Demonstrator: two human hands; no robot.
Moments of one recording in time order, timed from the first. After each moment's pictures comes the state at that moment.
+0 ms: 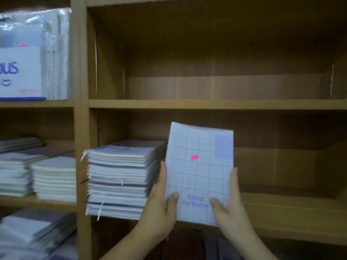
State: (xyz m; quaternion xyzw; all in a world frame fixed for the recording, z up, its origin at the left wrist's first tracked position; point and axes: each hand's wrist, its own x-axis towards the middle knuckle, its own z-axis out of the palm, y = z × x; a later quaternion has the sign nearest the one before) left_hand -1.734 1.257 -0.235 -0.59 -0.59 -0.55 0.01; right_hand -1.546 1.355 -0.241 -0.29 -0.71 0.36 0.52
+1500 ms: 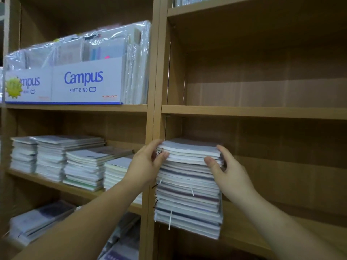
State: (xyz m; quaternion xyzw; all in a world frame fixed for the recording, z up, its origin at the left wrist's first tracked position) left_hand -1.957 1.177 -0.137 -0.49 -0.69 -0.51 0.15; right_hand -1.734 1.308 -0.134 -0.24 -0.81 0.30 0.44
